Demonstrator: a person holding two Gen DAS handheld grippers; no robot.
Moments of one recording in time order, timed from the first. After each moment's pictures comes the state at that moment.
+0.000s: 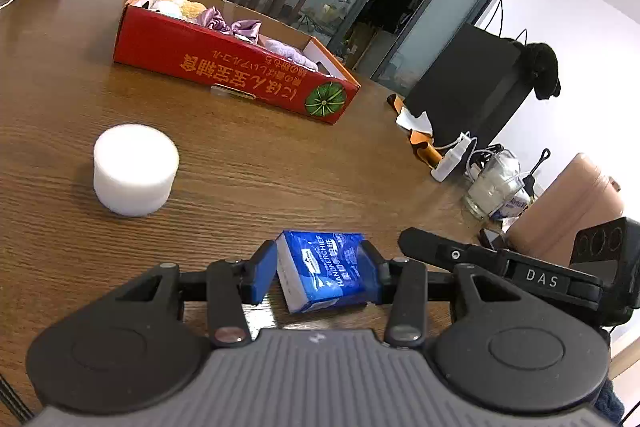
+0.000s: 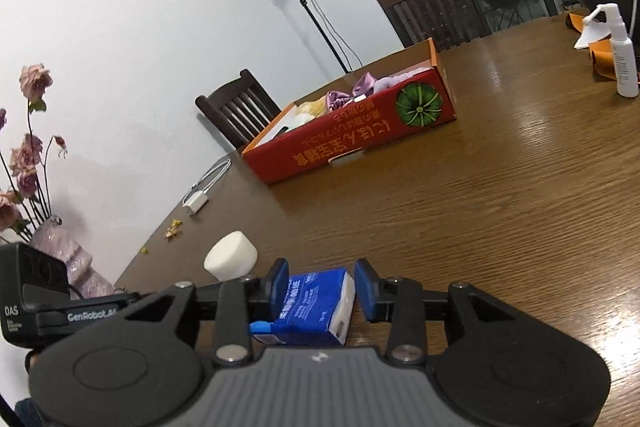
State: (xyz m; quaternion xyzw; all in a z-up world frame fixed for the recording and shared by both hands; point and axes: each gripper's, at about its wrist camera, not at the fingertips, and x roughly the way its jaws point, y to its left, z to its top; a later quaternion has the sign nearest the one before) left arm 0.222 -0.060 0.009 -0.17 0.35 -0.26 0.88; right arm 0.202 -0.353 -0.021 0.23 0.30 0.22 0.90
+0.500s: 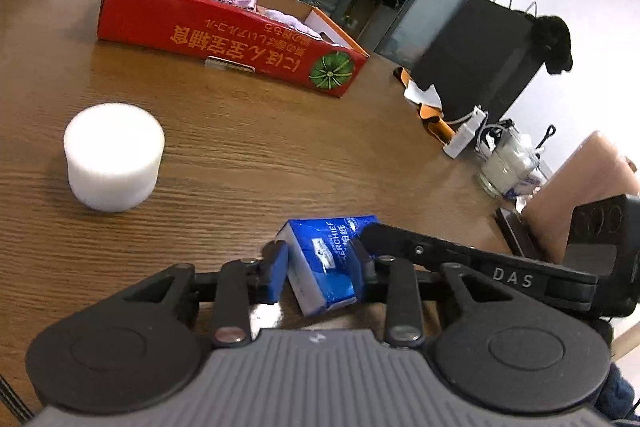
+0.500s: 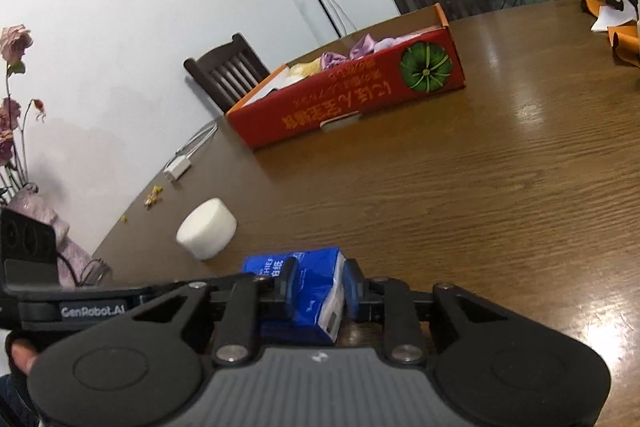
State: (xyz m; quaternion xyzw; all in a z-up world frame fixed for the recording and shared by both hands) left arm 0.246 -0.071 -0.011 -0.15 0.38 -0.27 0.87; right arm 0.229 -0.333 -0.044 0.20 0.34 0.21 0.89
